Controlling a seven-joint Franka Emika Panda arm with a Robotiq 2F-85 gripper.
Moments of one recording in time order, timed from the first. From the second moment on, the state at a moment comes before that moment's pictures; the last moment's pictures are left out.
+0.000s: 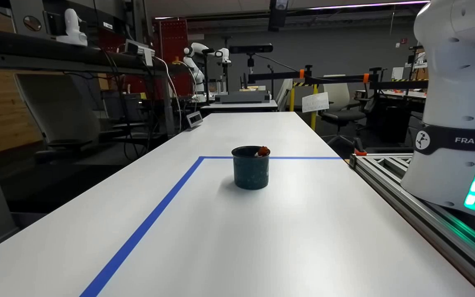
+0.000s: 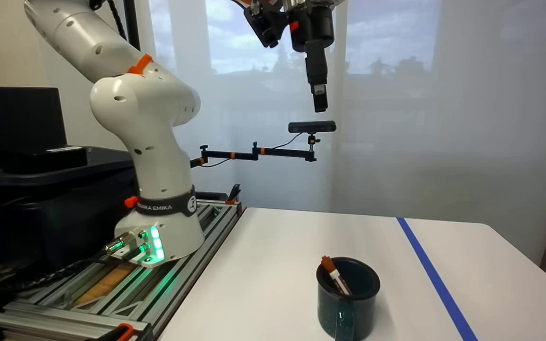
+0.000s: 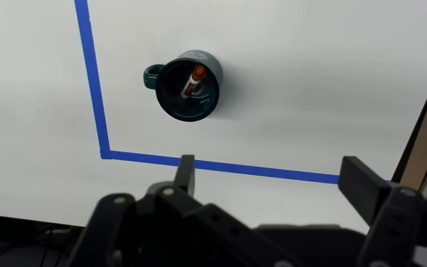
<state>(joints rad) -0.01 -0.85 0.06 -2.71 -0.11 2.03 0.02</state>
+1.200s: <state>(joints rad) -0.09 -0.43 -0.26 -2.64 0.17 2.03 -0.04</state>
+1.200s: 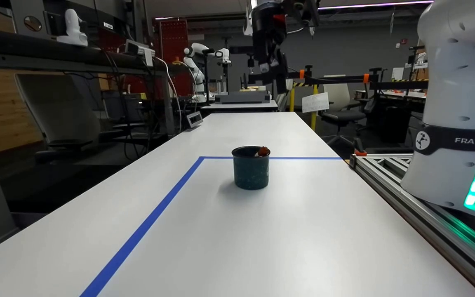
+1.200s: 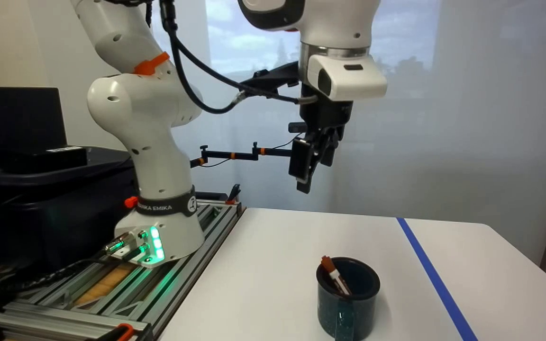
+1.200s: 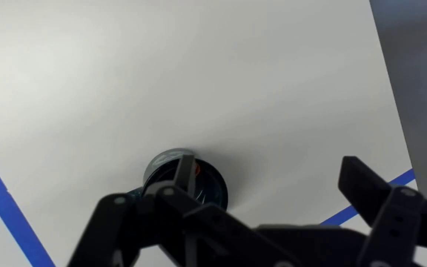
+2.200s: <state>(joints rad) -0.12 -0.31 -0.23 -2.63 0.17 2.15 -0.04</state>
